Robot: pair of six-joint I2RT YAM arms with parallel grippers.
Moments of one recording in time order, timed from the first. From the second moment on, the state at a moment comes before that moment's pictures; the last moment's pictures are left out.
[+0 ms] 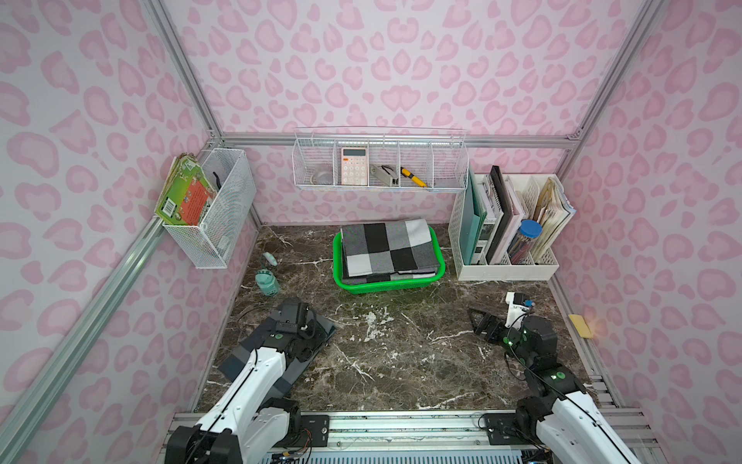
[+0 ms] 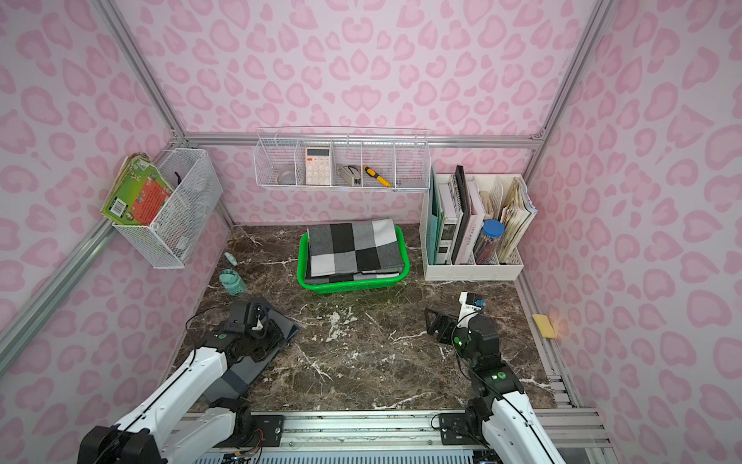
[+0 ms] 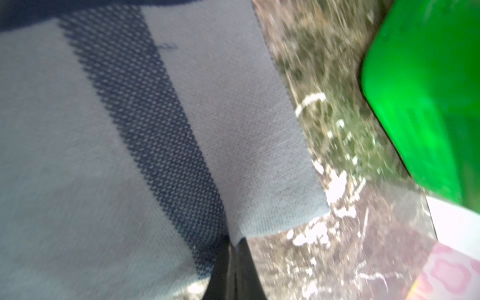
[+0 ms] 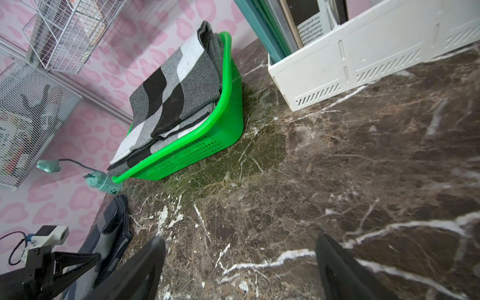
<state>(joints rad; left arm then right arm) -0.14 0.97 0.49 -0.56 0.17 -0.90 0.27 0.56 0.26 -0.09 -0.21 0.61</state>
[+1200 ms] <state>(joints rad) -0.39 0.87 0.66 -0.84 -0.27 -1.07 0.99 1.83 1.11 -0.05 -0.06 0.76</state>
